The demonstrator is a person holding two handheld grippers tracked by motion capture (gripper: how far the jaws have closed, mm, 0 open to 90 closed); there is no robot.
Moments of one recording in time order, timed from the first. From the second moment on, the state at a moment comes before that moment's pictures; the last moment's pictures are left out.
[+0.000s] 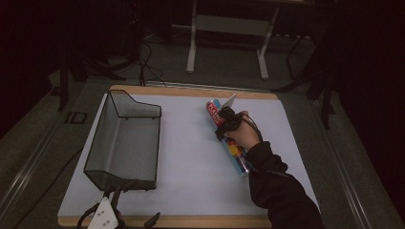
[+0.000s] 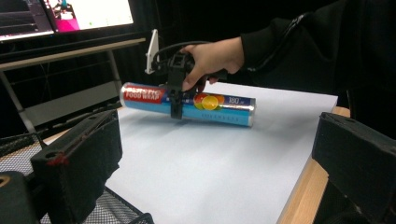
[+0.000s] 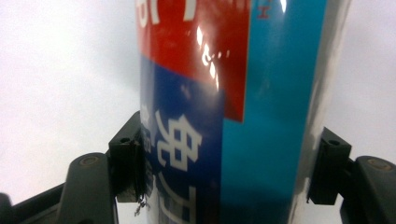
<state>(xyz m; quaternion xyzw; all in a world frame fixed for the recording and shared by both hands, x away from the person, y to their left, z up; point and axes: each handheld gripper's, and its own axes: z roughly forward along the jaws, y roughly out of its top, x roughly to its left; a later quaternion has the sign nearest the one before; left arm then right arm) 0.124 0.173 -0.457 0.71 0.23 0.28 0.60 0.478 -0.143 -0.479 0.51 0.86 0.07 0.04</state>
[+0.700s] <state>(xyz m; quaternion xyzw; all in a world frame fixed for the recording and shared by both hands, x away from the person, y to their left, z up) 0.124 0.173 -0.457 0.71 0.23 0.28 0.60 0.466 -0.140 -0.418 0.50 0.85 0.15 0.08</state>
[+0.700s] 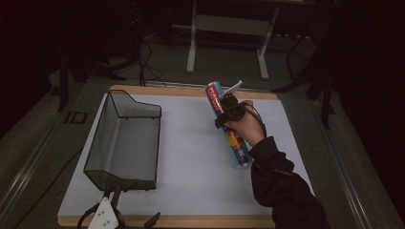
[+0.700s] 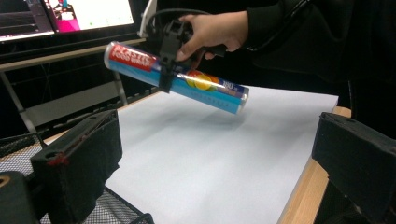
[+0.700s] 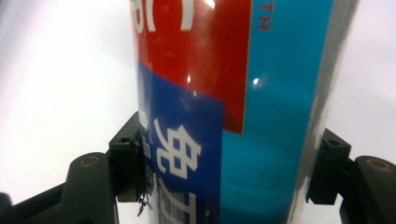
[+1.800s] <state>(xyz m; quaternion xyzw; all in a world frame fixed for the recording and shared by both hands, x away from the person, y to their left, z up) 0.125 0.174 -0.458 0.72 0.23 0.27 0.60 0.435 -0.080 -0.325 0.46 0.82 0.33 0.10</state>
